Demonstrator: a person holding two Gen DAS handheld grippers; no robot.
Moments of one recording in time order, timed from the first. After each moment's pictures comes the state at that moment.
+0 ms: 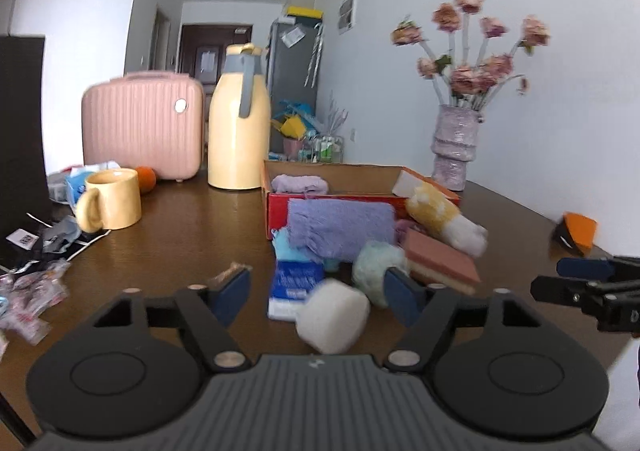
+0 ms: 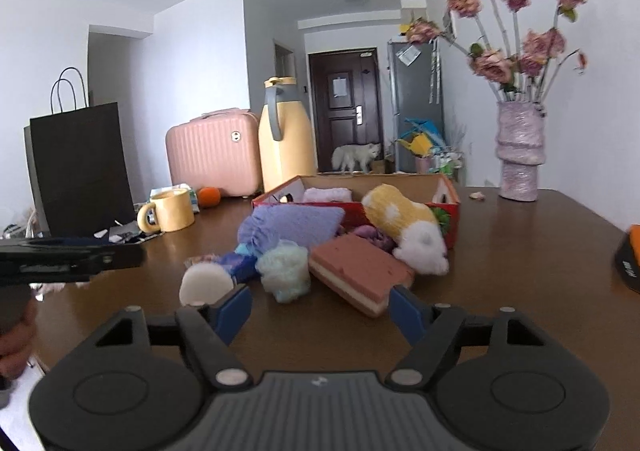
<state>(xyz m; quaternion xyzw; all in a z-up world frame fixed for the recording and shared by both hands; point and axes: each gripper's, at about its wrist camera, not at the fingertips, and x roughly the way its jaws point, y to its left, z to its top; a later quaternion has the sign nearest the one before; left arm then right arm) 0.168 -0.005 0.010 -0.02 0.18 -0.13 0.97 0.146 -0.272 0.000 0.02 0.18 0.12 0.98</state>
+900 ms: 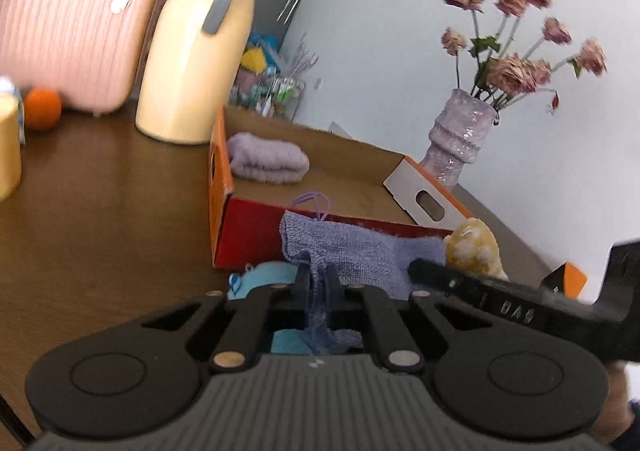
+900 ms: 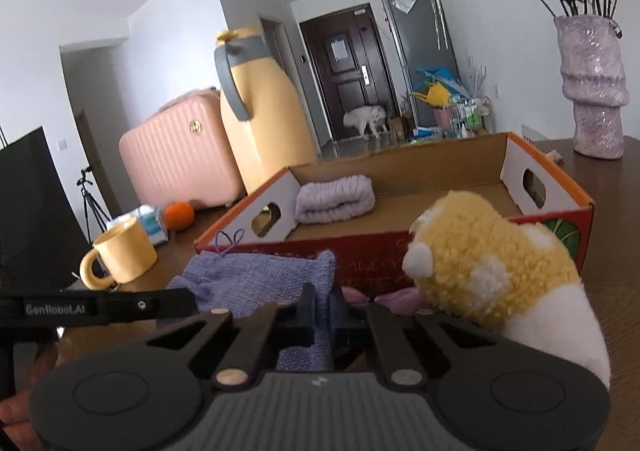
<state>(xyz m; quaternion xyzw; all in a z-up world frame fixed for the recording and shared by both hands) 0.385 0.005 -0.021 -0.12 0.28 -0.23 0.92 0.383 -0.248 -0.034 0.10 0.23 0.15 0.96</state>
